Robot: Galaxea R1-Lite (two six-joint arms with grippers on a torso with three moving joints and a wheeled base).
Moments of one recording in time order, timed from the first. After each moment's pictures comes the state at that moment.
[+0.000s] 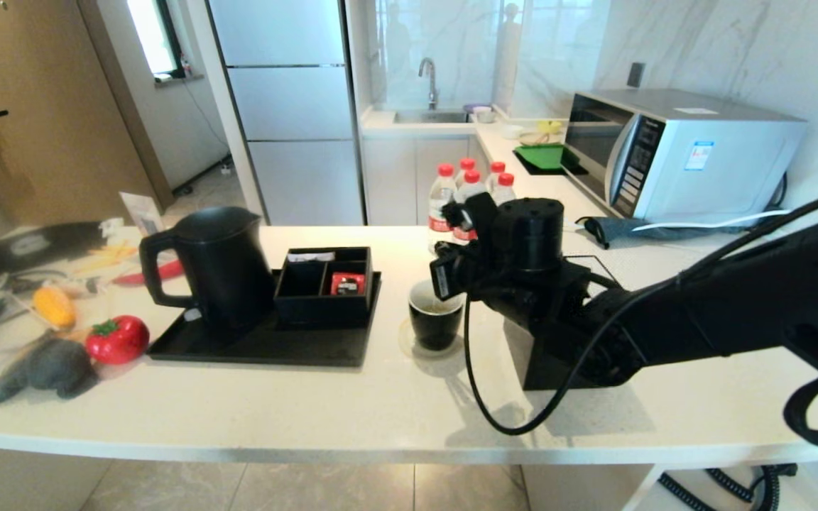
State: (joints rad) left arm 0.00 0.00 0.00 0.00 -0.01 -0.02; right arm 0.68 2.11 -1.29 -0.73 -0.18 -0.11
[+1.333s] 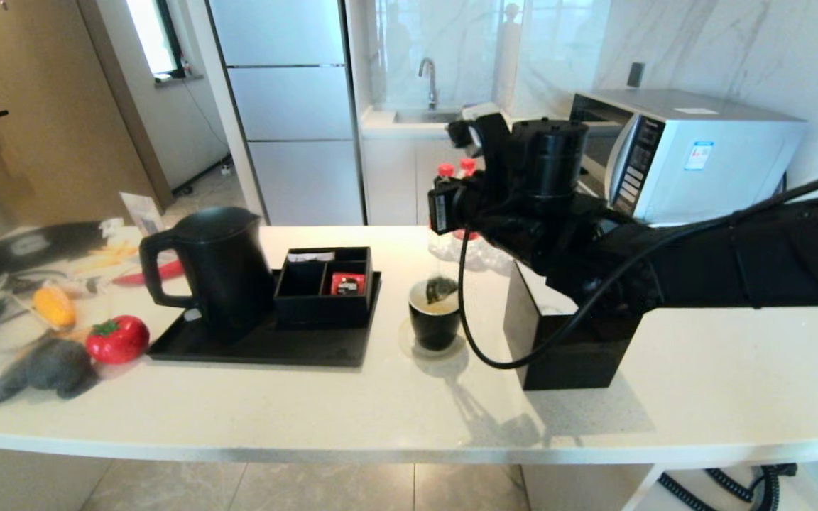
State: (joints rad) left arm 0.00 0.00 0.00 0.00 -0.01 -0.02; right arm 0.67 2.08 -1.53 -0.58 -0.20 -0.11
